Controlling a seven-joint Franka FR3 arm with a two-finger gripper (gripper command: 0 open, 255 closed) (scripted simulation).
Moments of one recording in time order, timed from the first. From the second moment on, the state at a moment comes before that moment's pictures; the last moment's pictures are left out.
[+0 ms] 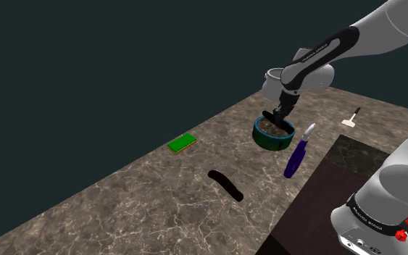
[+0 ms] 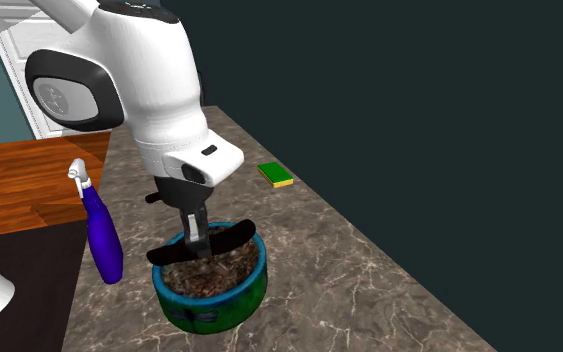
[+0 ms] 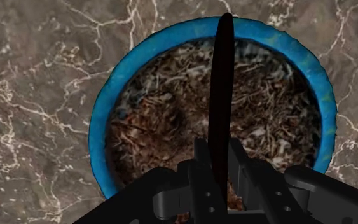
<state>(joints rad) -0.09 -0.07 -0.26 -2.53 0.16 2.48 -0.42</state>
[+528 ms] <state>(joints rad) -0.09 -0.06 -0.26 -2.53 0.17 2.48 -0.42</state>
